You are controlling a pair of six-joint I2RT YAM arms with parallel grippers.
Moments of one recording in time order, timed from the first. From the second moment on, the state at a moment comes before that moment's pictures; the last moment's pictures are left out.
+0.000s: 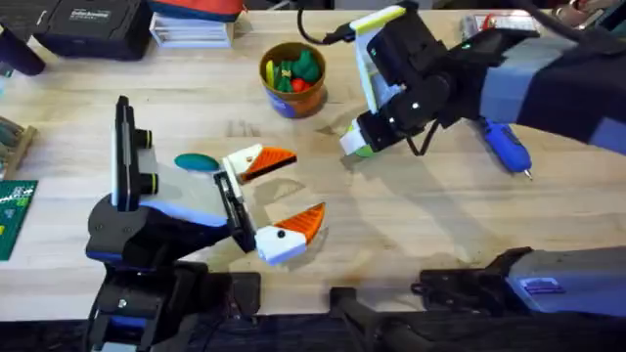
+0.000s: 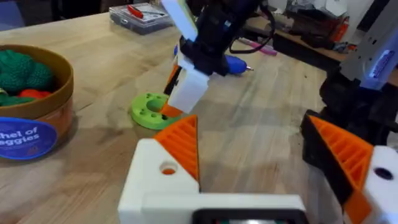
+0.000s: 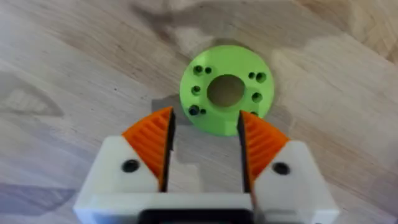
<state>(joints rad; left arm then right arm) -0.10 0.01 0.01 -0.09 1.05 -0.18 0.55 1.55 1.04 -0.73 0.01 0.08</state>
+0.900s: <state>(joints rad) -0.10 0.01 0.01 -0.09 1.05 -0.18 0.60 1.62 1.04 -0.71 0.03 0.08</state>
